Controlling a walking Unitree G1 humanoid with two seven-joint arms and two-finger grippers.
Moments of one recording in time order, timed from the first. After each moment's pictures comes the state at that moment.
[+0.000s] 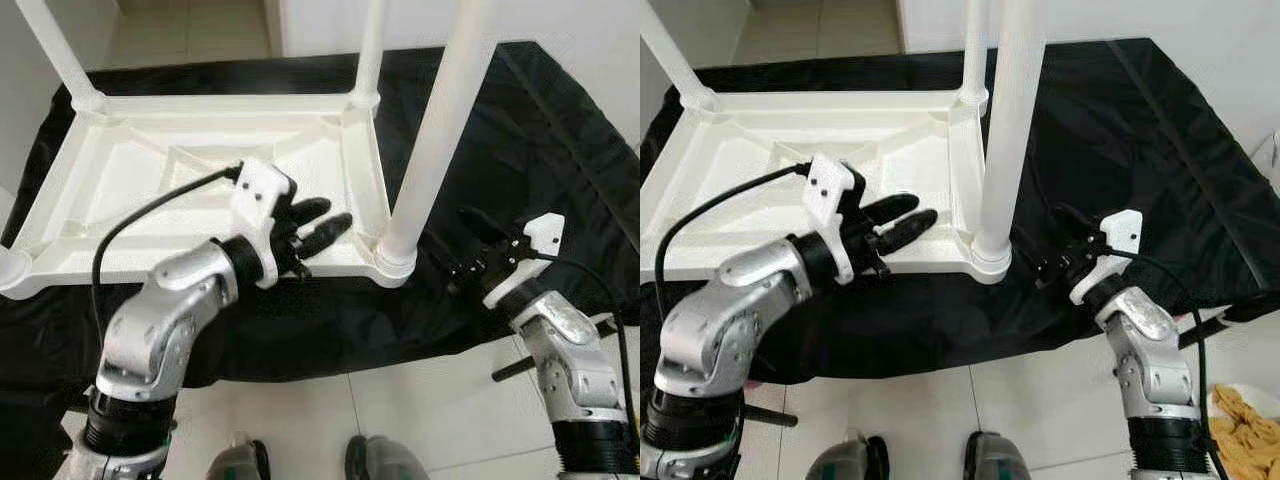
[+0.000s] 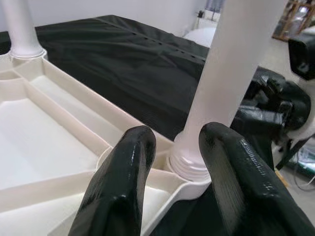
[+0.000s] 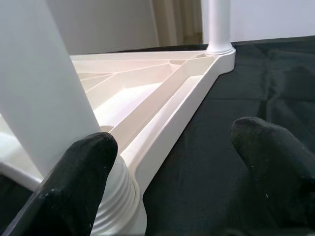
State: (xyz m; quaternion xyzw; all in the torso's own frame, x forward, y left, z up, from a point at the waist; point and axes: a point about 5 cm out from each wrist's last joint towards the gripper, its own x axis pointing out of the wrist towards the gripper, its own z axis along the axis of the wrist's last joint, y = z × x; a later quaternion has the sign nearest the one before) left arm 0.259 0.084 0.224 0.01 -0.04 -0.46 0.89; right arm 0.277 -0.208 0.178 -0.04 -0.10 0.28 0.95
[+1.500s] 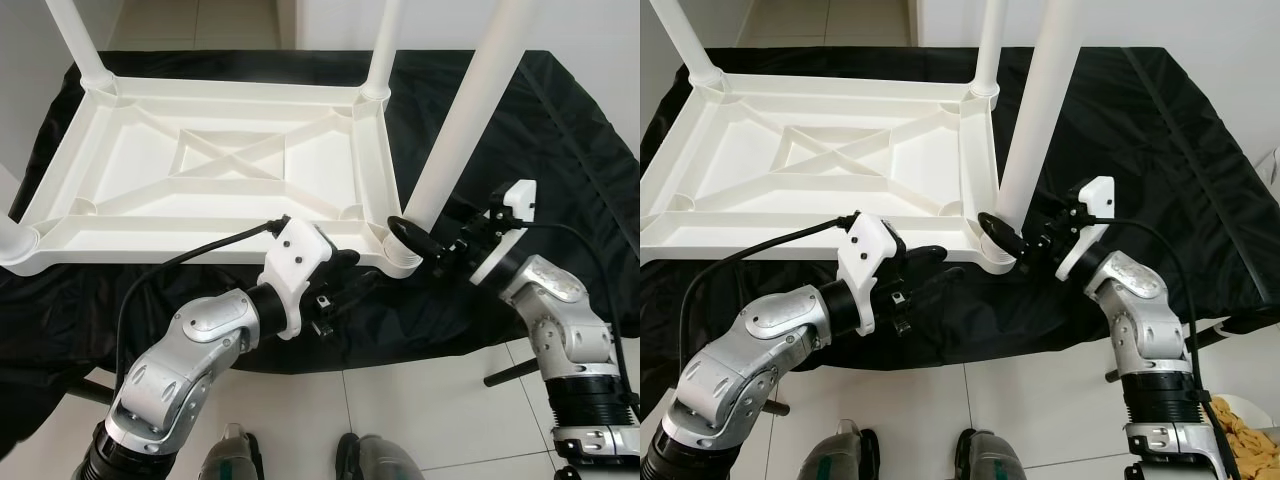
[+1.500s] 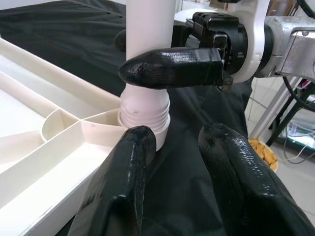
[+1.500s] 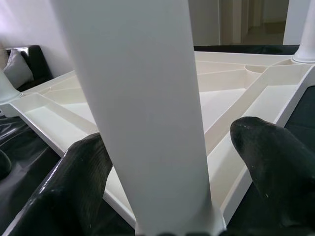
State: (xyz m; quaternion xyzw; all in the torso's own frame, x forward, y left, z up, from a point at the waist) left arm 0.231 0.062 0.202 0.05 -0.02 -0.50 0.86; right arm 0.304 -0.181 0.194 -0.02 -0.10 0.39 0.92
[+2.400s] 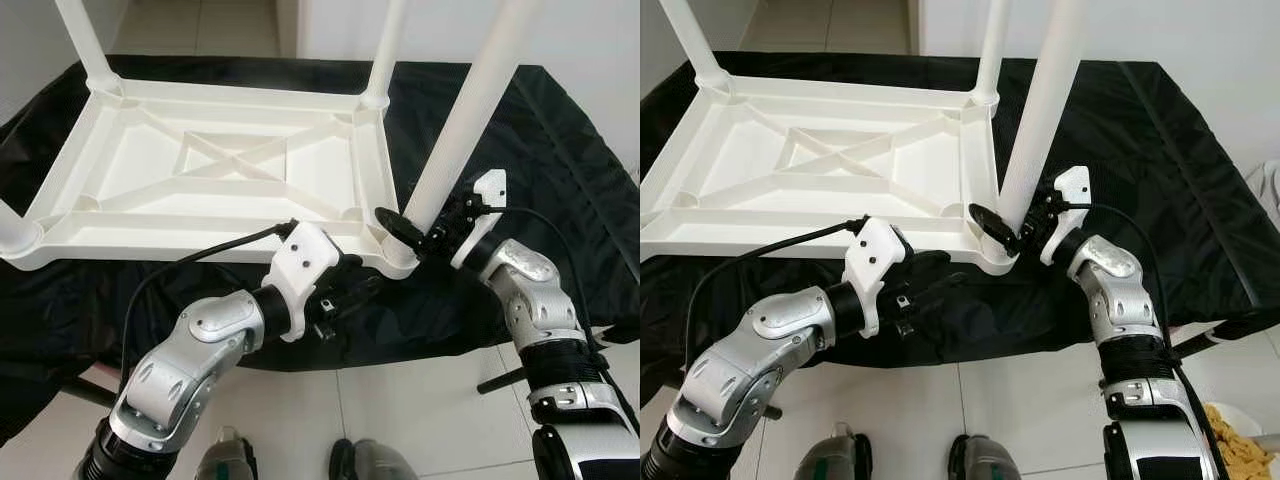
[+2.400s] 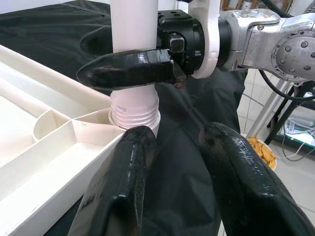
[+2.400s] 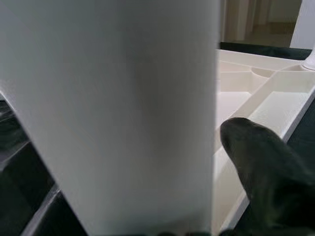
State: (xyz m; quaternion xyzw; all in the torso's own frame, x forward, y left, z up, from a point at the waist) left arm 0.230 0.056 0.199 0.06 -0.01 -0.51 0.86; right arm 0.336 -0.176 0.186 -0.05 -0.08 0.39 0.92
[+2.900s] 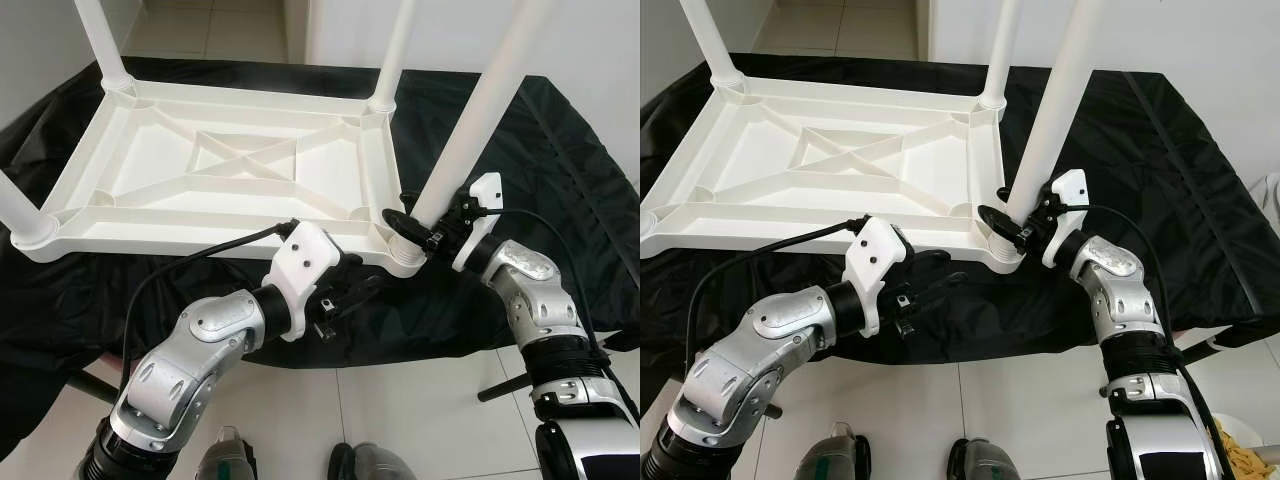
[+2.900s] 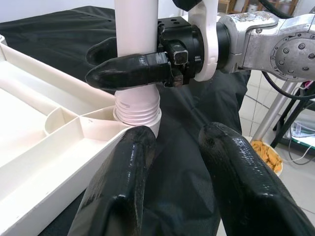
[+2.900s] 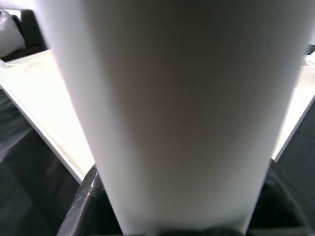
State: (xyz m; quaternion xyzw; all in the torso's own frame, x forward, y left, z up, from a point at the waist) left arm 0.231 0.056 0.199 0.06 -0.01 -0.51 0.86; right arm 0.338 -0.182 0.180 -0.06 -0.06 0.37 0.92
